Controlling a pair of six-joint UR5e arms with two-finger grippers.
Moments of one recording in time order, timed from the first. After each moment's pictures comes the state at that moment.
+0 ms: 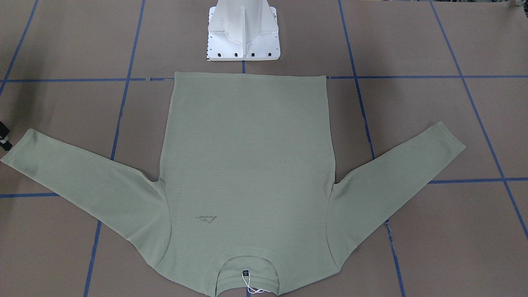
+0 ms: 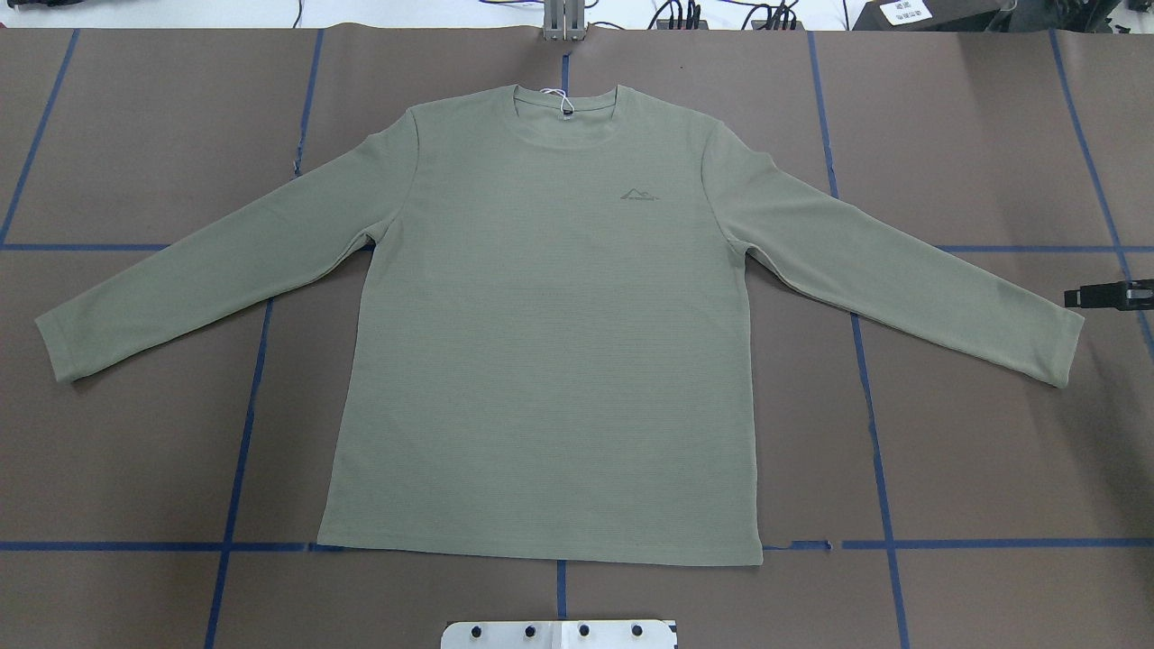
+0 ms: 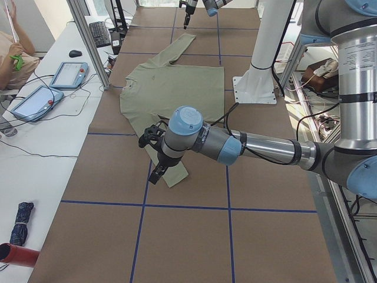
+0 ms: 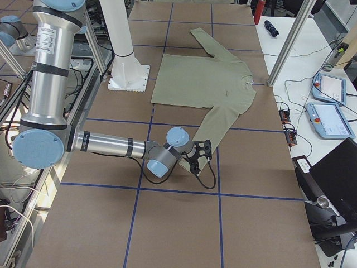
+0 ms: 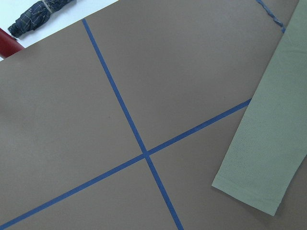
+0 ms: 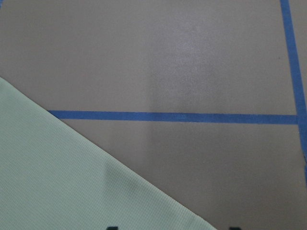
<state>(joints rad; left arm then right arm) -1.62 -1.42 -1.88 -1.84 -2.34 0.21 1.12 -1.72 1.46 -0.50 2.11 0.81</state>
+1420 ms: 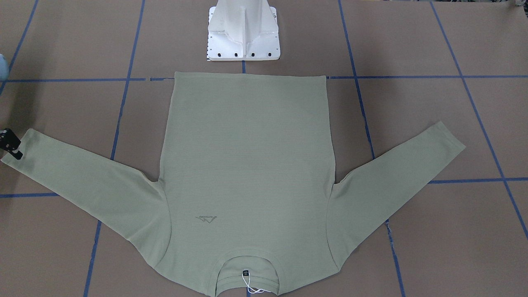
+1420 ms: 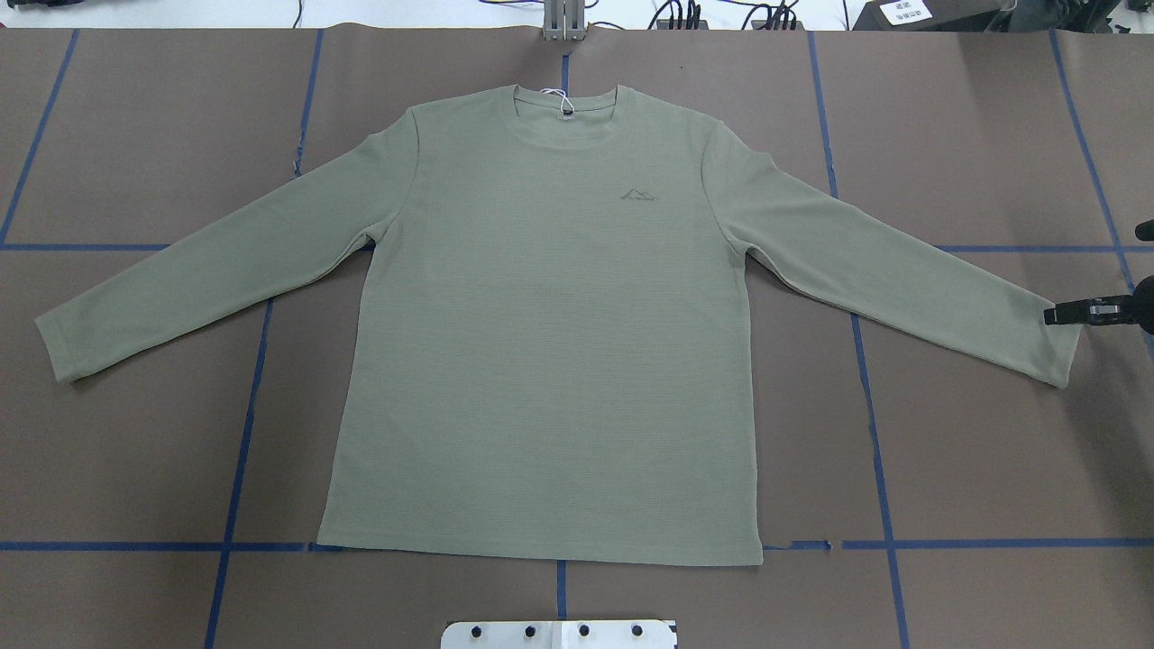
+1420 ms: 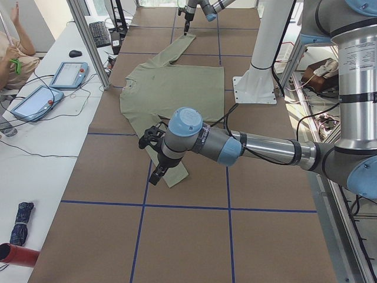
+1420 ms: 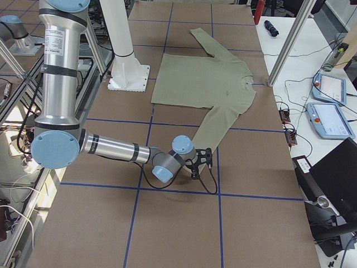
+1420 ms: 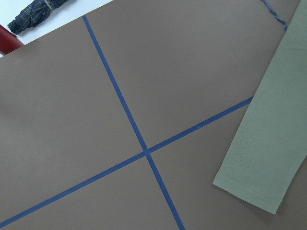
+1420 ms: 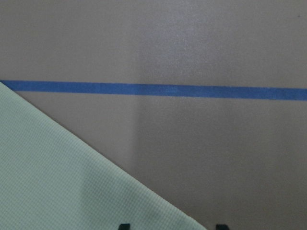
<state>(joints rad) -1.62 -1.42 -1.88 -1.84 -2.34 0.21 1.06 -1.68 1.36 -0.49 2.10 0.80</state>
